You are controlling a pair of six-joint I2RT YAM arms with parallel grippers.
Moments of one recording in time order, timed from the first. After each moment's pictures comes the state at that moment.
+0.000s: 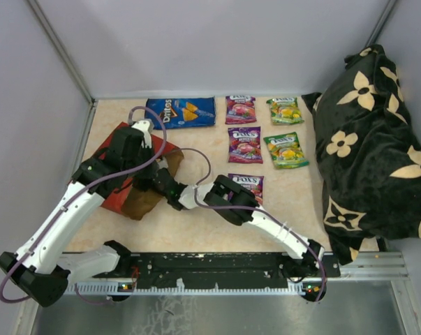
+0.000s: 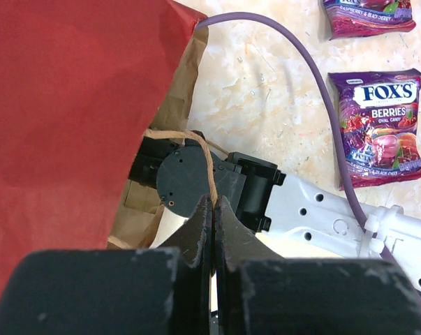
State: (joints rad) left arm -0.55 1.07 1.20 -0.85 -0.16 -0.36; right arm 1.09 2.69 1.84 0.81 0.09 1.47
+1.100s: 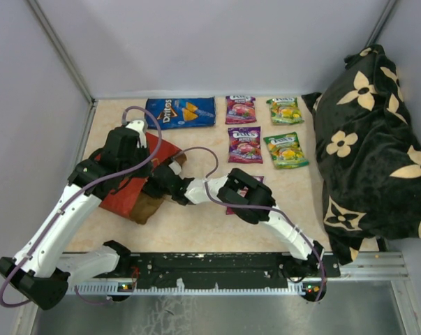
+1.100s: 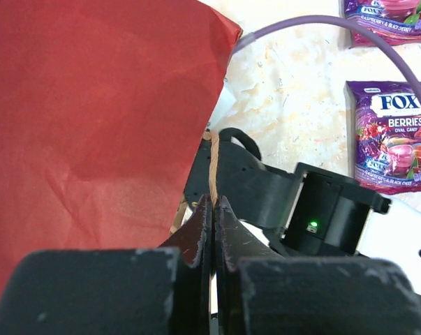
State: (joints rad) left arm -0.52 1.04 1.20 -0.87 -0.20 -0.35; right arm 1.09 2.39 1.60 0.29 0.10 1.51
